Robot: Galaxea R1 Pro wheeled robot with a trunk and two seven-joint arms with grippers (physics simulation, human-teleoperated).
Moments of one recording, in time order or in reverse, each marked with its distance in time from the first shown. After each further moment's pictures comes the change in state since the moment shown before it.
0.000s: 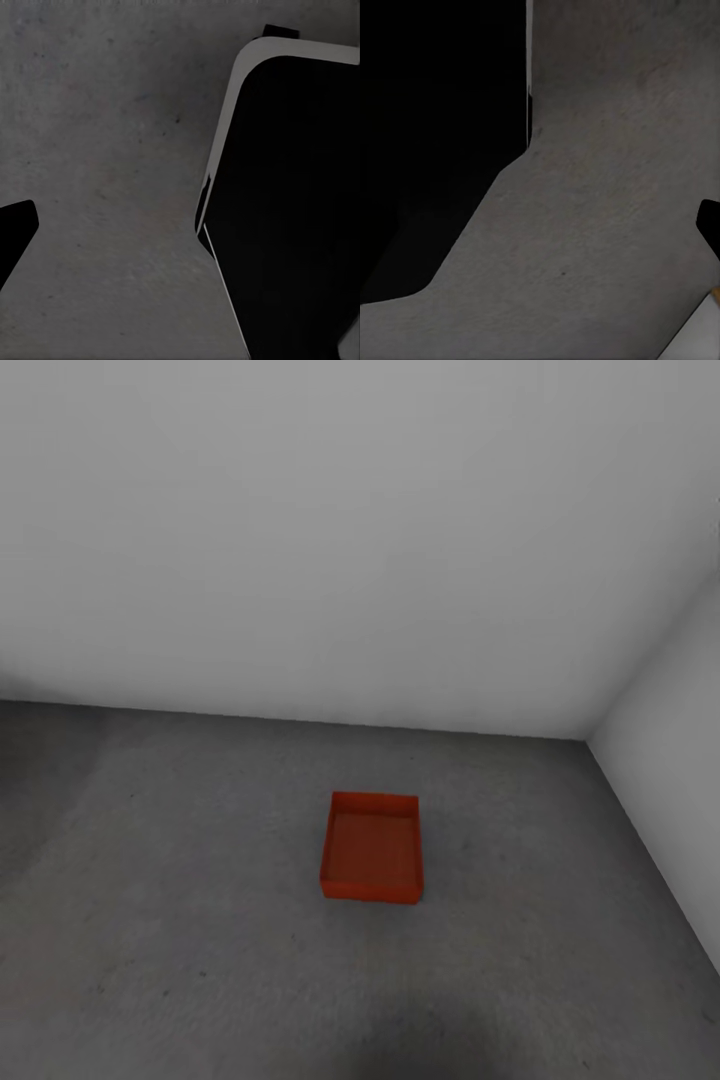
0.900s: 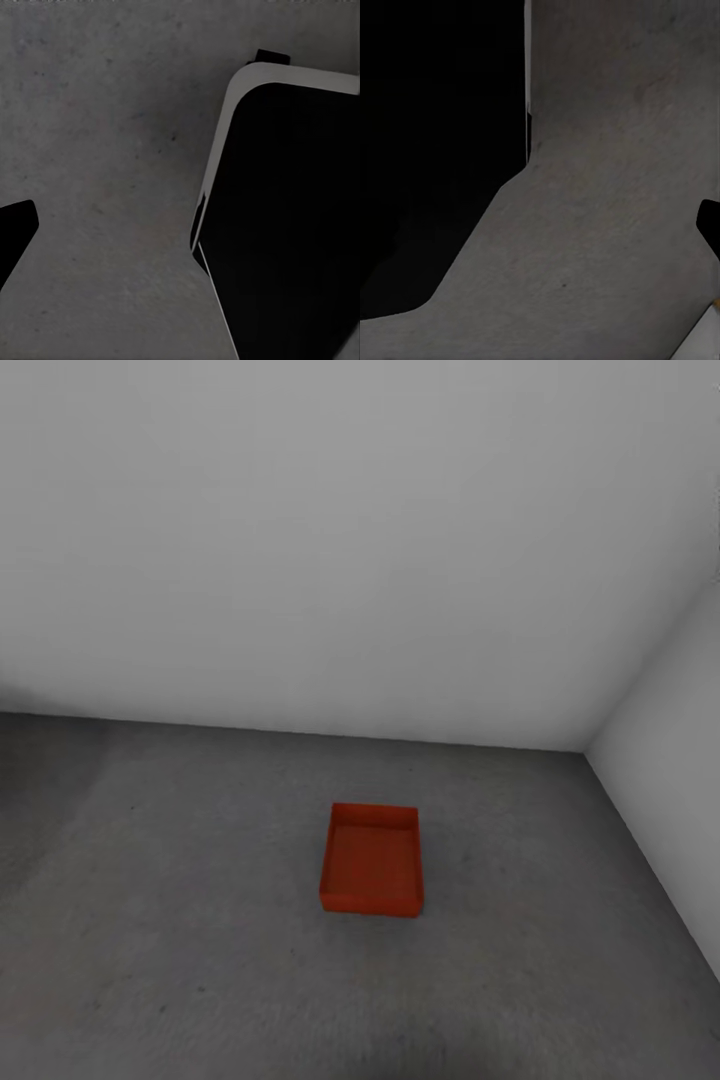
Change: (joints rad) left arm 0.000 0.000 0.000 0.000 0.000 0.000 0.000; right arm 0.000 -0.002 0.000 0.000 -0.003 0.011 0.001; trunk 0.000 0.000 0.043
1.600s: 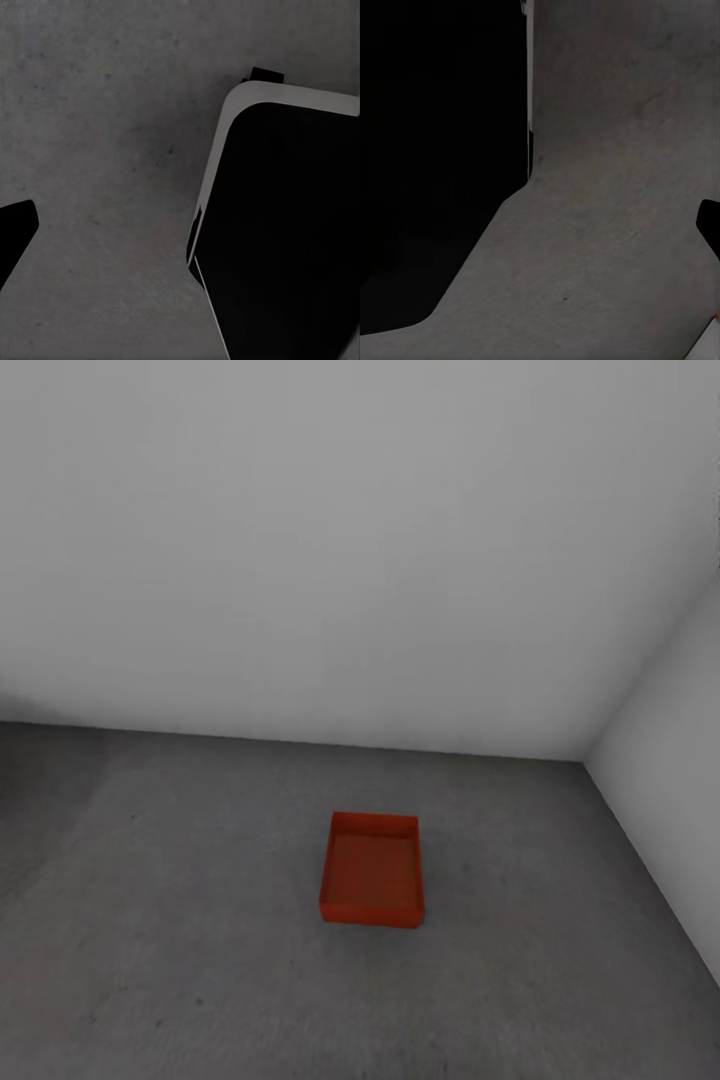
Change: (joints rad) left arm 0.000 0.000 0.000 0.000 0.000 0.000 0.000; right arm 0.000 0.002 0.001 0.000 0.004 -0.001 0.001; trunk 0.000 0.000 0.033
